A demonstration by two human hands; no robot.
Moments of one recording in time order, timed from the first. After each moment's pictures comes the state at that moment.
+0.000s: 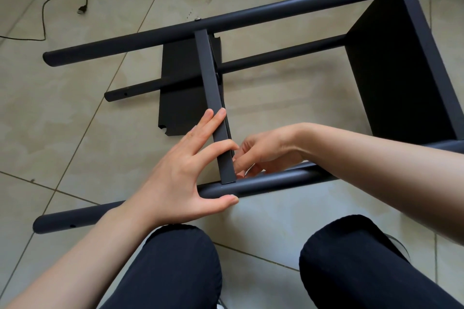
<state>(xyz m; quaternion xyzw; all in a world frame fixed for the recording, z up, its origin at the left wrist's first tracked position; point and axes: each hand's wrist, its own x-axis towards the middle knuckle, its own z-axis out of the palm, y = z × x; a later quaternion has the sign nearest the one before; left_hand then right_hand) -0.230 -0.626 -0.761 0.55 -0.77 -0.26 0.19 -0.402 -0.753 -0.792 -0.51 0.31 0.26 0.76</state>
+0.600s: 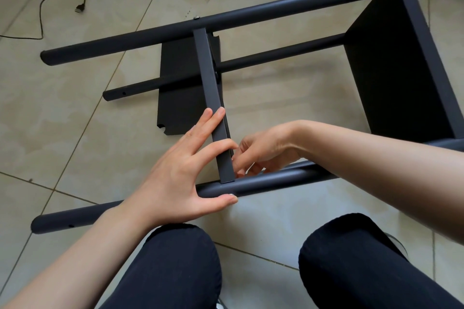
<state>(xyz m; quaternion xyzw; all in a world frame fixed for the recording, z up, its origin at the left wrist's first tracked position) -0.229 -0.626 -0.760 0.55 -0.77 -0.26 0.19 -0.400 -0.756 -0.790 -0.52 0.32 0.28 0.74</state>
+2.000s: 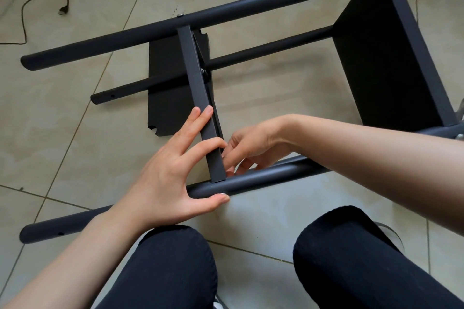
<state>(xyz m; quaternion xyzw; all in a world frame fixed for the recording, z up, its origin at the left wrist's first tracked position) -0.231 -0.626 -0.760 0.55 -0.77 -0.25 0.19 -0.400 -0.757 -0.786 -0.53 0.32 0.28 0.74</state>
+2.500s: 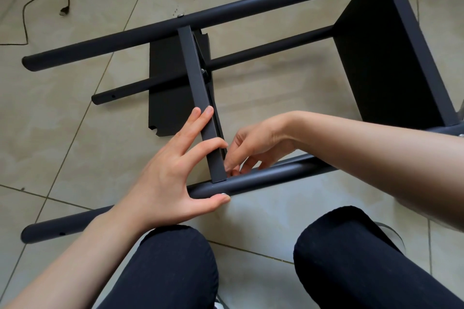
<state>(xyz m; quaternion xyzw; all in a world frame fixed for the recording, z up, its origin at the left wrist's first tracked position) -0.231 -0.626 -0.760 0.55 -0.77 -0.25 0.19 -0.405 -0.762 -0.782 -0.52 0.32 0.28 0.74</state>
